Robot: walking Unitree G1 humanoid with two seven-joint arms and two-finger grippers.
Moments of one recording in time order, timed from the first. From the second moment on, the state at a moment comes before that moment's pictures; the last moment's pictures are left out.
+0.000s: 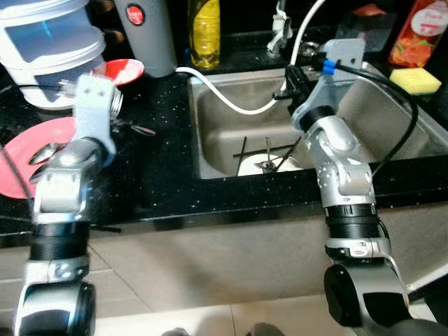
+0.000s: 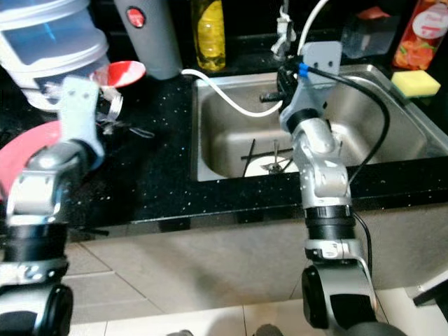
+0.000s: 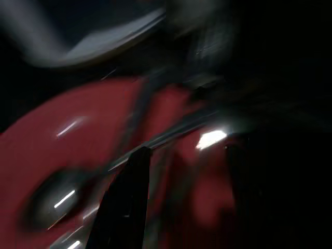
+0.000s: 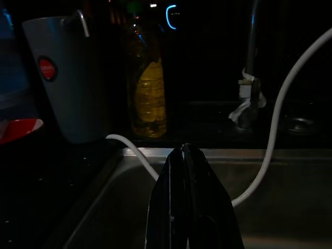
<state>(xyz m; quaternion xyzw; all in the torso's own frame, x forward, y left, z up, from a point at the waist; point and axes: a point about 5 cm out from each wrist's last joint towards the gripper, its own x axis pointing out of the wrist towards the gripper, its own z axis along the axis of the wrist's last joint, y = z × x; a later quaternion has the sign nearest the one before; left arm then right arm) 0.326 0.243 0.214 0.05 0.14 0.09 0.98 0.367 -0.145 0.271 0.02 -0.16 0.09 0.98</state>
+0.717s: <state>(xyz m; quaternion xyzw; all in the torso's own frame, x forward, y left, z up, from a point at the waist) 0.304 0.287 0.218 0.05 0.21 0.04 0.98 0.369 -0.138 0.262 0.04 -0.15 0.10 0.98</state>
